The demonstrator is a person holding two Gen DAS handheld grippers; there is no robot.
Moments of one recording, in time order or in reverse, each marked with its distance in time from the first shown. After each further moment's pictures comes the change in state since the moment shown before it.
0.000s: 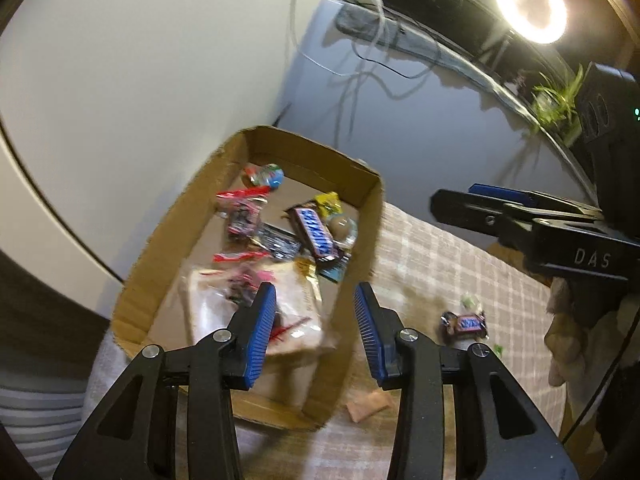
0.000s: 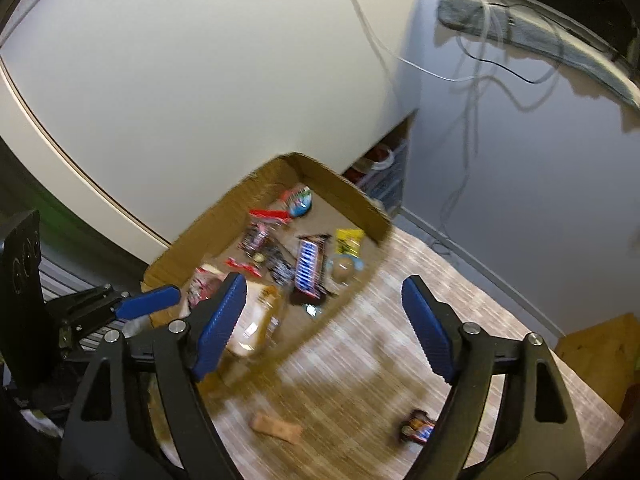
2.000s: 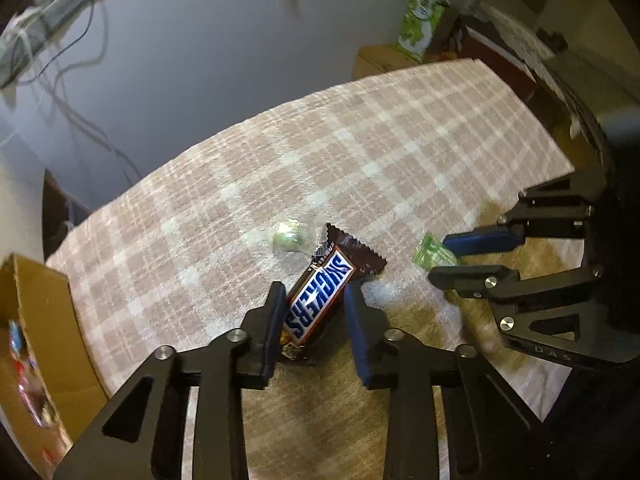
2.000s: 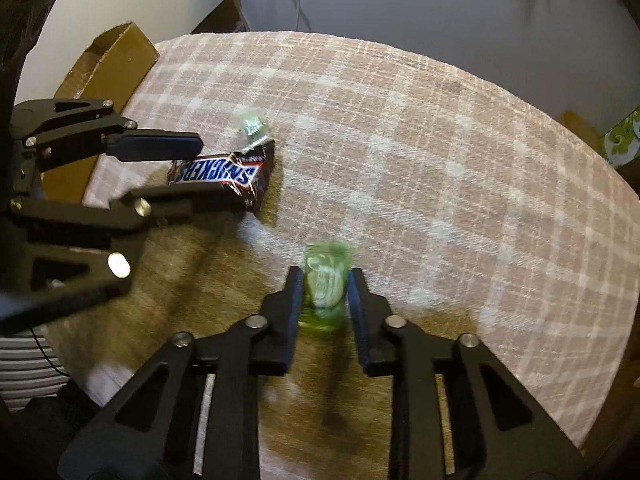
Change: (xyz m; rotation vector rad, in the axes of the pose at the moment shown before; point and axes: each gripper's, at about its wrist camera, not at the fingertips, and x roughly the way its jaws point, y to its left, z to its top) left arm 0.139 -0.208 -0.045 0.829 0.341 -0.212; right arm 0.003 -0.127 -0.206 0.383 0.270 -0.231
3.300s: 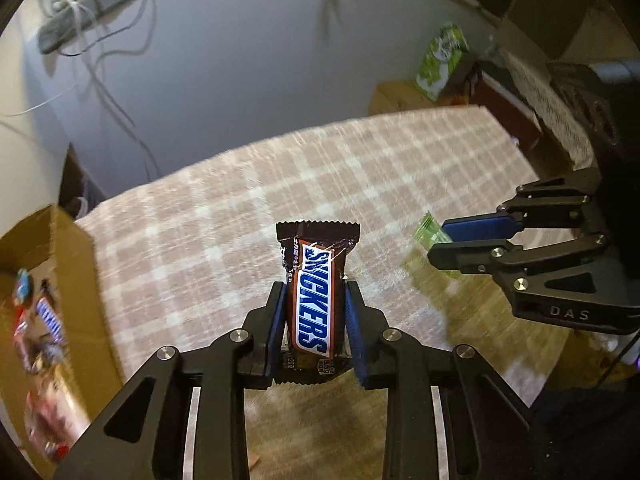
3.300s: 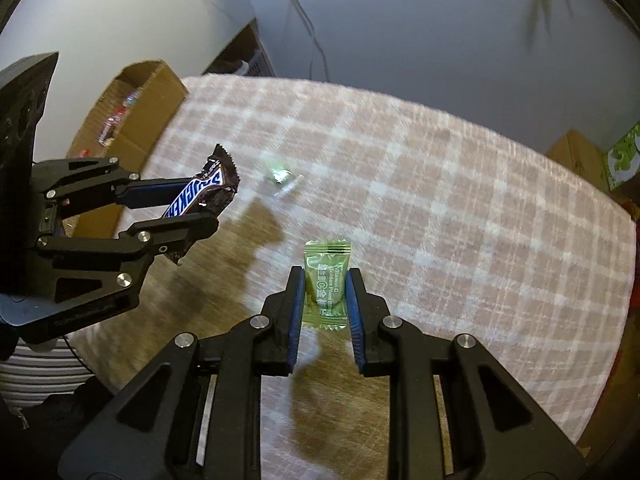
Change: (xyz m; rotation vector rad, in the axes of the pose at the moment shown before) left arm -0.046 0.004 -0.021 -0.146 -0.106 -0.001; right arm -0.058 -0.012 0.008 -0.023 -0.087 0.061
